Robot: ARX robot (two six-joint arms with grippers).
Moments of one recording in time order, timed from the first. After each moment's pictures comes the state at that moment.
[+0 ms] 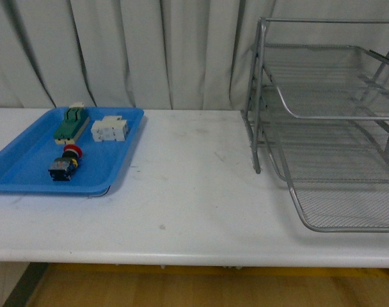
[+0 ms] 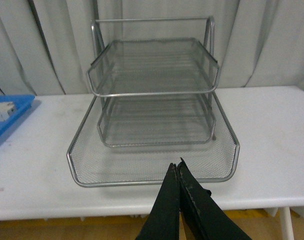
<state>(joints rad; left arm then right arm) 0.00 0.01 0.01 0.00 0.00 0.00 0.00 0.04 0.01 -0.01 0.00 0.01</state>
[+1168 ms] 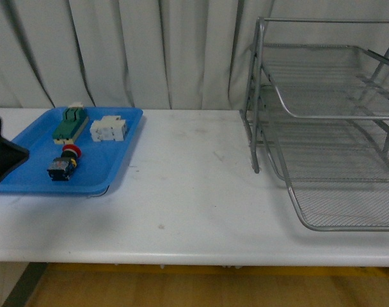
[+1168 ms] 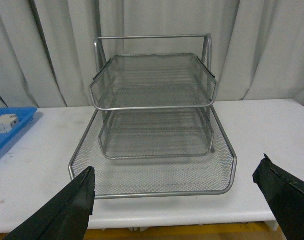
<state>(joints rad) 0.01 1.40 0.62 0.17 0.08 0.07 0.00 0.00 0.01 0.00 0.00 0.00</state>
